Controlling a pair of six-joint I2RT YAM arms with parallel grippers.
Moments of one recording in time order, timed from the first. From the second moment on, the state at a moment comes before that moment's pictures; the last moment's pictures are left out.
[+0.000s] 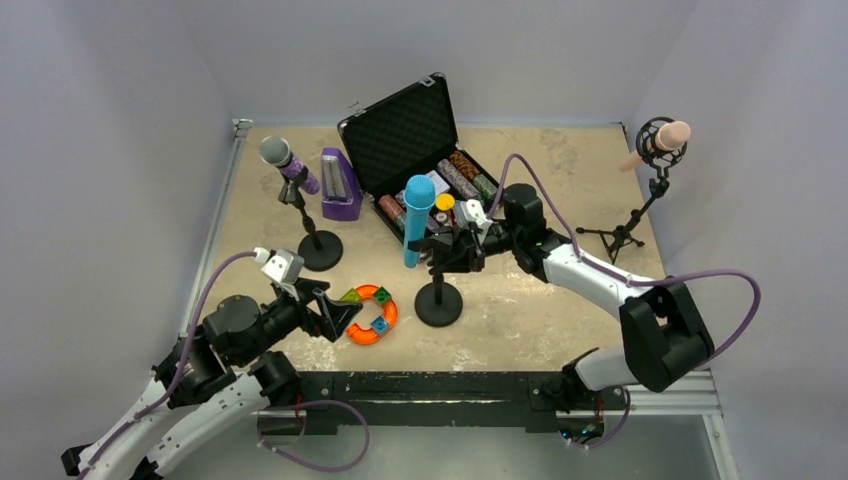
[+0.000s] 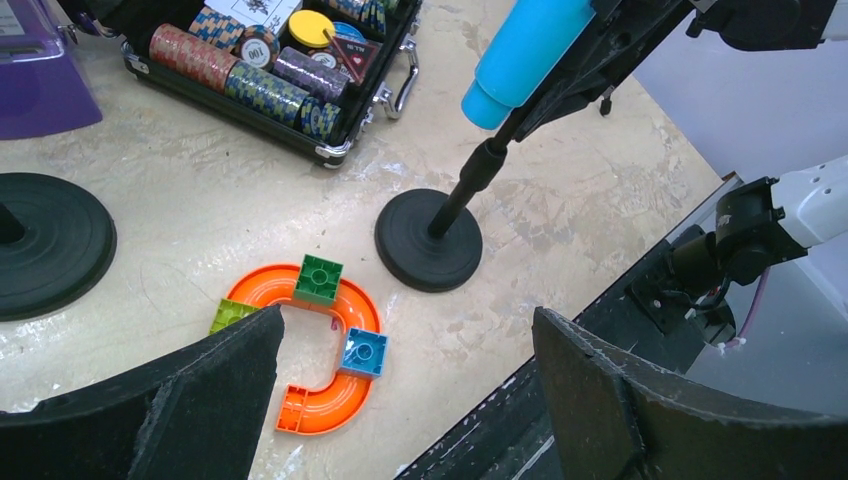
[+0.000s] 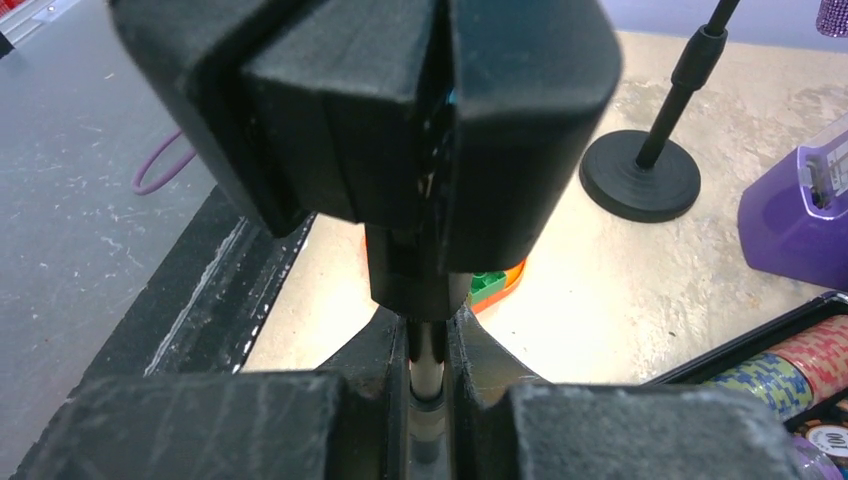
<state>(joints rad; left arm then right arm) -0.87 0.22 0.65 -0.66 -0.14 -0.43 0.51 1.42 0.79 0.33 -1.28 -0.27</state>
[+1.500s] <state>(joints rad) -0.87 0.19 0.65 -0.68 -0.14 -0.43 0.14 1.40 1.18 -0.23 -1.20 -0.44</state>
